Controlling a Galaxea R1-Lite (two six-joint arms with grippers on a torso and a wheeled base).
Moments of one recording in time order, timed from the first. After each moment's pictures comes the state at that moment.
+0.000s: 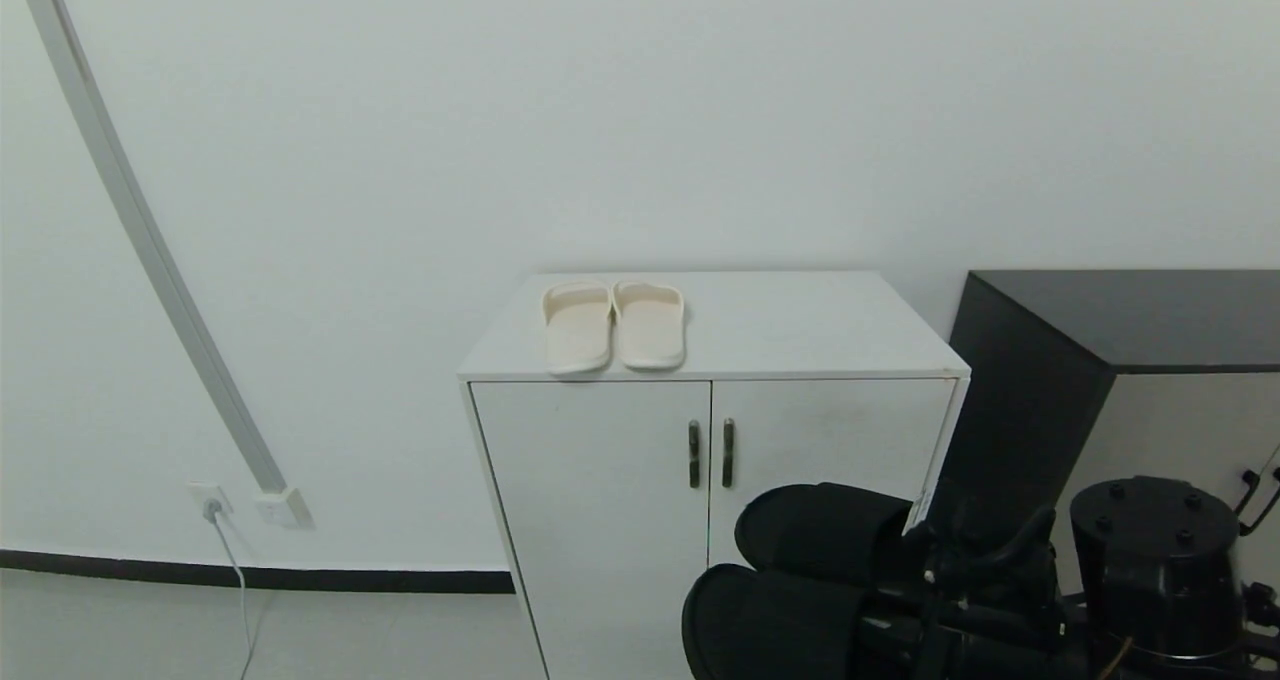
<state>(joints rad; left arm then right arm) 0.00 0.00 0.00 0.00 -0.02 0.01 0.75 1.60 -0.33 -0.86 0.15 -0.12</state>
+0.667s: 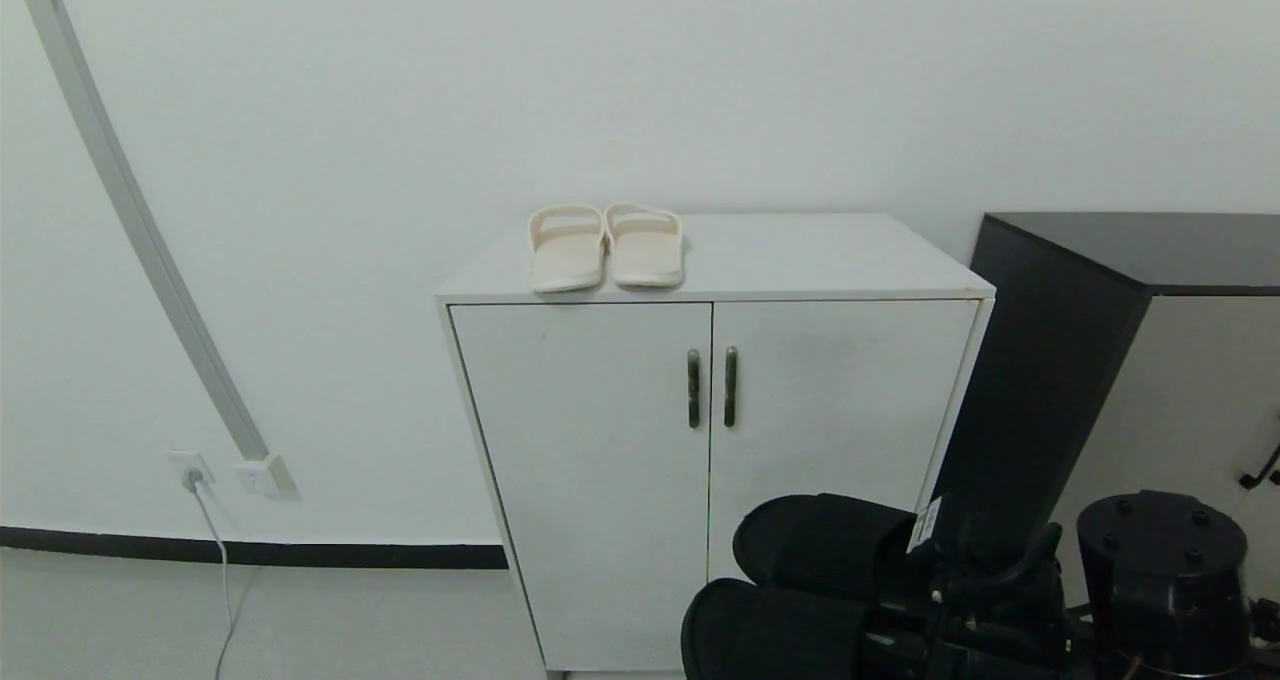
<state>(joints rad) 0.00 0.00 0.00 0.00 -0.02 0.00 0.76 1.61 -0.30 -0.90 0.16 -0.12</state>
